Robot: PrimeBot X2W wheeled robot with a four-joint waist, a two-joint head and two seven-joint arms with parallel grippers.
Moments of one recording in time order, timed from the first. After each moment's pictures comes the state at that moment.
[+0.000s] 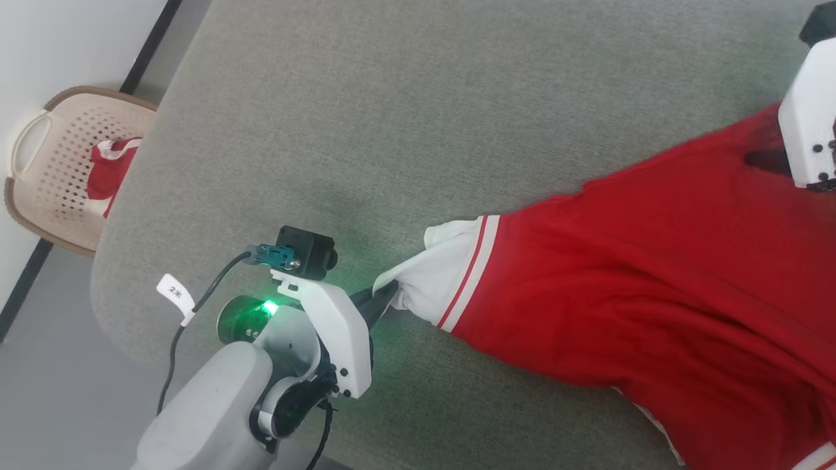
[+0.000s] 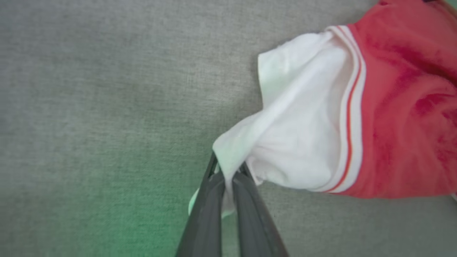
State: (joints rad) left arm -0.46 0.33 -0.58 0.20 -0.82 0.03 0.37; right arm -1.03 -0.59 0.52 0.67 0.72 0.13 1.03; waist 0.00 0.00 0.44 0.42
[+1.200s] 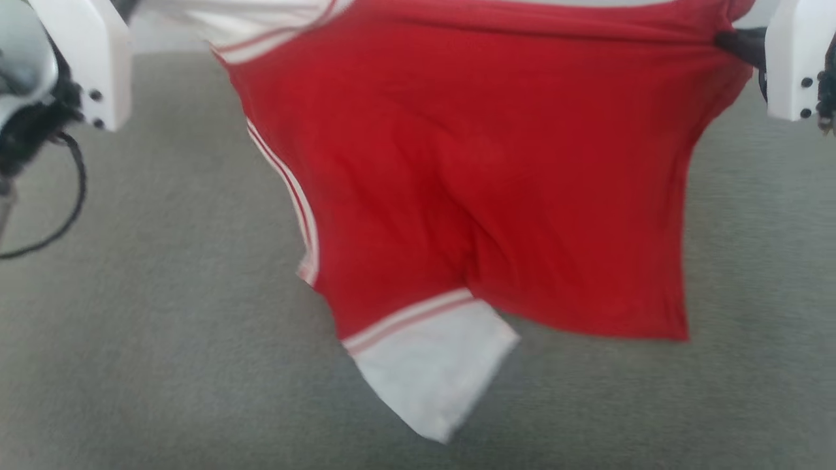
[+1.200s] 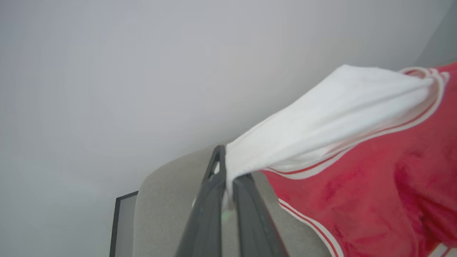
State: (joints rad) left arm -1.06 0.69 -0.47 0.23 -0.69 -0.01 0.66; right arm -1.13 -0.60 0.56 0.48 0.84 0.13 0.79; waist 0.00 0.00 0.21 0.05
